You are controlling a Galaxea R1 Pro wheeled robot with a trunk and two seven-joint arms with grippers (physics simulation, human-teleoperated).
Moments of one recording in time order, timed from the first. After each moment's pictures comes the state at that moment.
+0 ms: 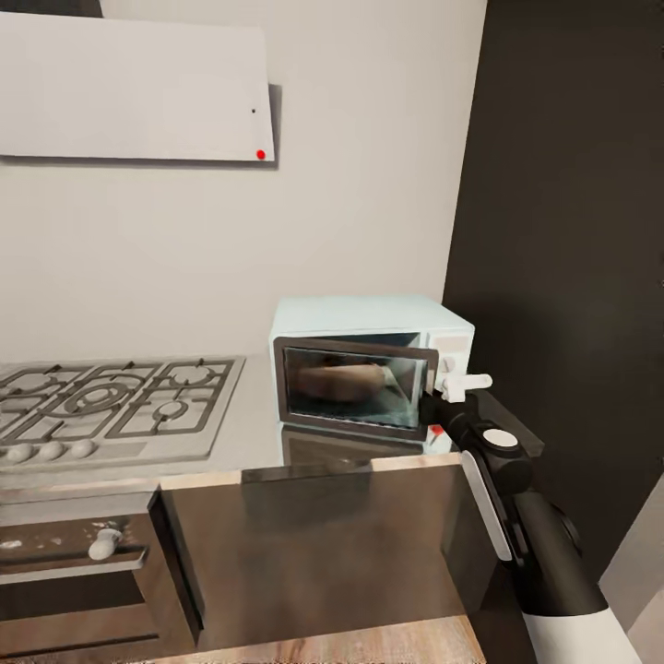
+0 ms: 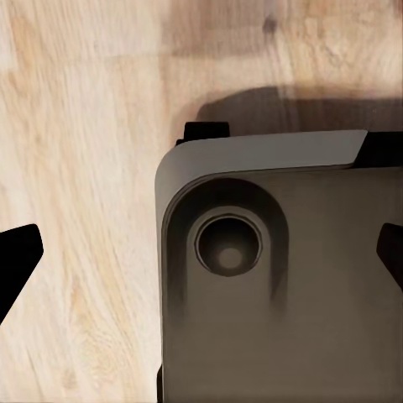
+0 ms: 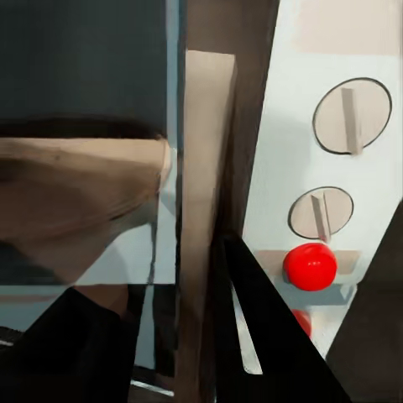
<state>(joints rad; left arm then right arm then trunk) -0.06 0.03 0.00 -0.06 0.00 -0.07 -0.01 -0.54 -0.02 0.12 -1.58 -0.03 0.68 -0.05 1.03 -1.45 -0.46</state>
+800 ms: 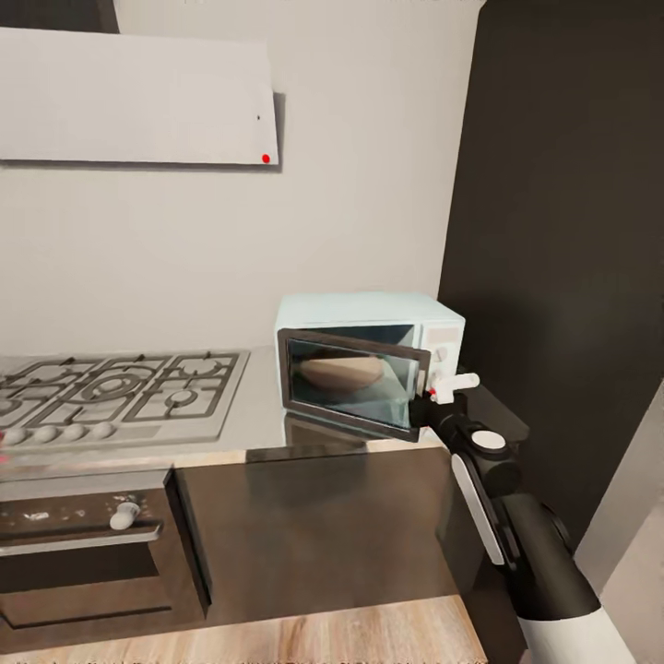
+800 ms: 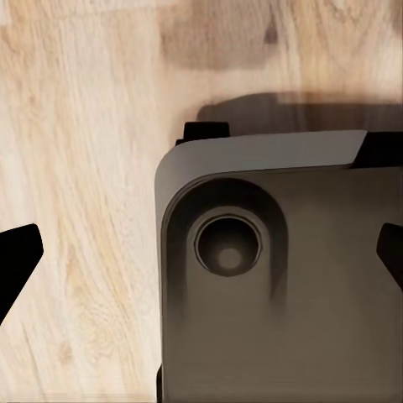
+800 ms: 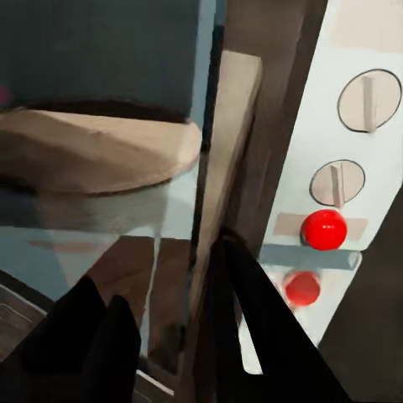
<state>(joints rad) -0.06 0.03 0.00 -0.06 0.00 -0.07 -0.01 -0.54 -0.02 0.17 -1.59 -0.01 0.68 -0.05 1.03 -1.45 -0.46</state>
